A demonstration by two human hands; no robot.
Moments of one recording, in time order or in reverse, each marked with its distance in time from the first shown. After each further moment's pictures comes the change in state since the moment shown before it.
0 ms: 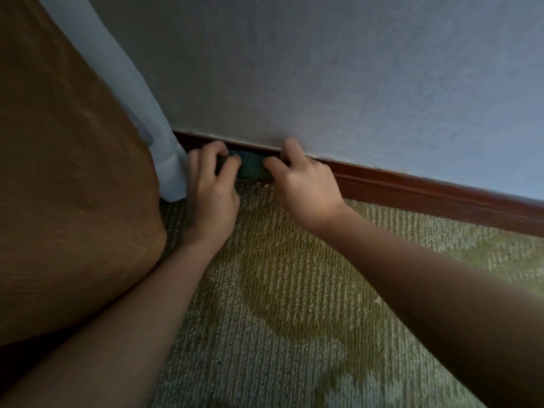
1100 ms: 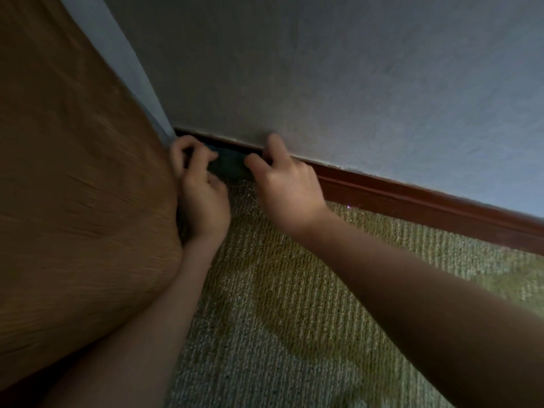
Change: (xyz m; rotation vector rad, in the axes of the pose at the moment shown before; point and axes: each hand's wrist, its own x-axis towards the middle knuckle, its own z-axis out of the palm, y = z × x) left_hand 0.009 -0.014 -0.004 -0.194 0.219 -0.369; right_hand 0.030 -0.028 0.020 0.164 0.033 -0.043
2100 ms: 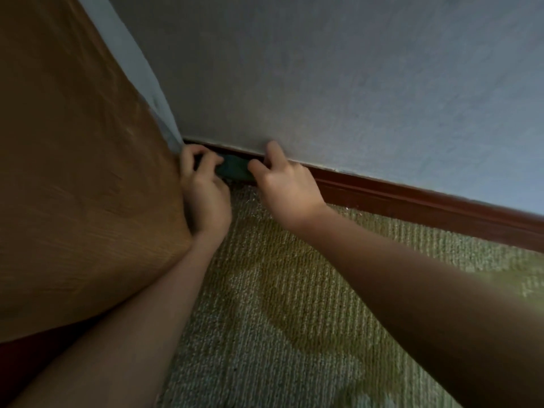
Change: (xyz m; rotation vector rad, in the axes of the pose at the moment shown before) left_hand 0.005 0.007 -0.010 0.086 -0.012 -0.001; right_hand 0.002 -0.004 -0.008 -0.134 -0.166 -0.010
